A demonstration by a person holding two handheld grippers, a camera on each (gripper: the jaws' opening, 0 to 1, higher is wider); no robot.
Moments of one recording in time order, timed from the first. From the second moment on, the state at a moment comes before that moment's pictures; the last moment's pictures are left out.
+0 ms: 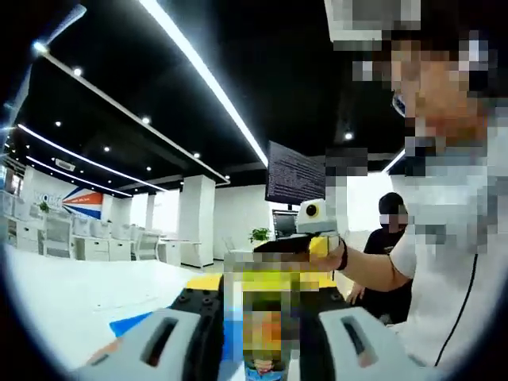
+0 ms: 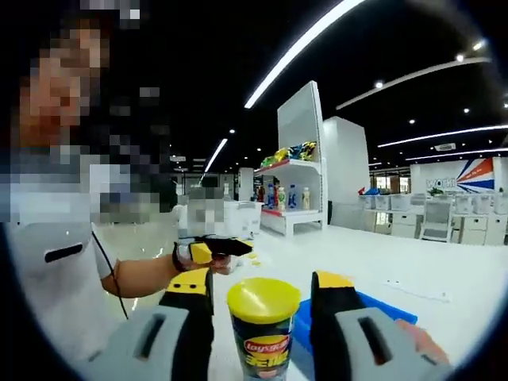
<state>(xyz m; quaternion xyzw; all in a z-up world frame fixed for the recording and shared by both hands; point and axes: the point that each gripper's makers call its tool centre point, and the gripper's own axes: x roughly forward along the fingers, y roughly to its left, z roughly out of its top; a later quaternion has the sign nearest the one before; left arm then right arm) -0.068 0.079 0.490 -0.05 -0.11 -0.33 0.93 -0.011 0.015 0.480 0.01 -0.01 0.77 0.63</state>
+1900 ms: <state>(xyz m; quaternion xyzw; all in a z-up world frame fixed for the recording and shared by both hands) -0.014 0.031 0.452 0.05 0.07 -0.38 0.92 -0.005 0.031 0.443 -0.04 0.09 0.80 0.59</state>
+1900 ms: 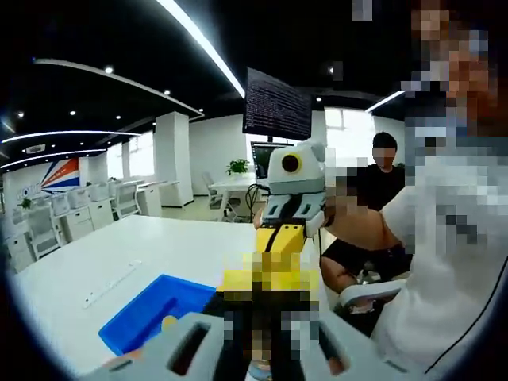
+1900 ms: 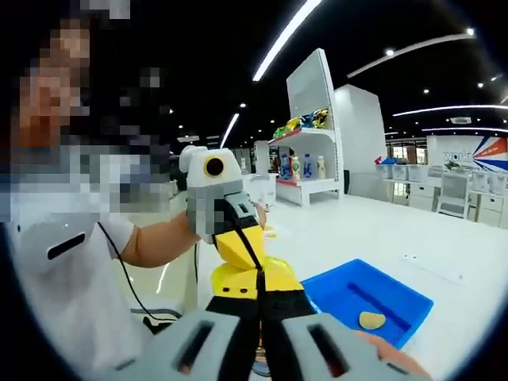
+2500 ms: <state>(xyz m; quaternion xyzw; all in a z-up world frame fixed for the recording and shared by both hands) -0.012 0.025 0.452 0.05 0.06 -0.39 0.92 -0.005 0.031 0.451 -0.02 0.05 0.80 0.60</state>
